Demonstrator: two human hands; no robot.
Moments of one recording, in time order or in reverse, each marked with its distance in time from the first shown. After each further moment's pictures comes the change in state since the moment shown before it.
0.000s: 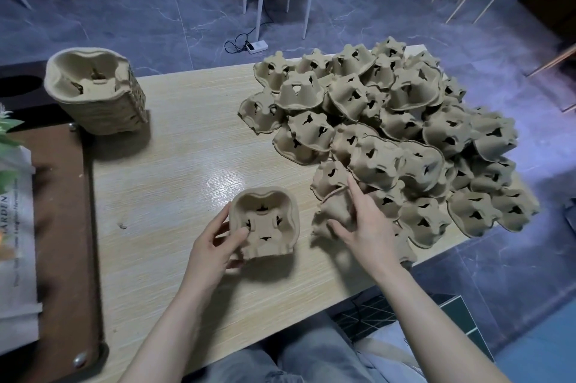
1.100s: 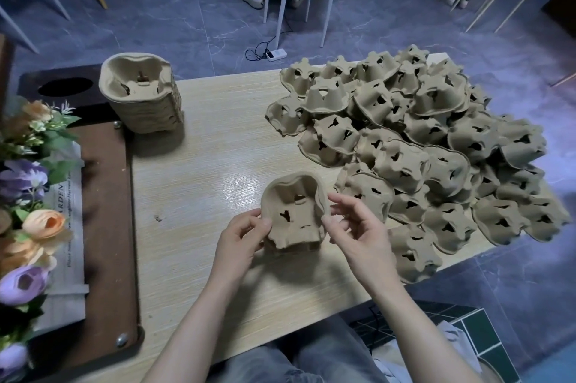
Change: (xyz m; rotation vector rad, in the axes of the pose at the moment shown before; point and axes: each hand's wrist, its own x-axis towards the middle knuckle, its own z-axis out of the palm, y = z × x) left_hand -0.005 0.004 -0.008 -0.008 0.009 0.102; right_hand -0.033 -0.094 -0.006 0.955 -0.038 0.131
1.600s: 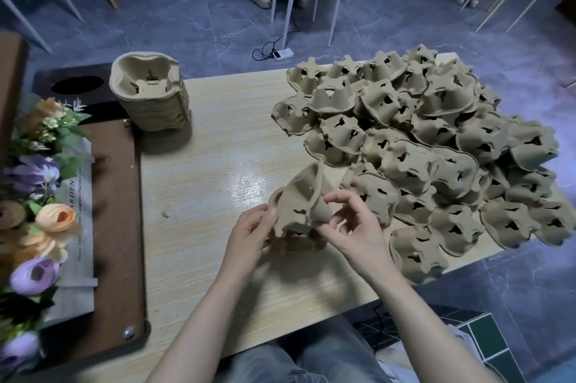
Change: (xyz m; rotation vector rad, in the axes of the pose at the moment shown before) left_hand 0.000 0.005 0.008 0.021 -0.048 0.012; right_hand 0.009 -0.004 0.003 -0.107 -0.133 -0.019
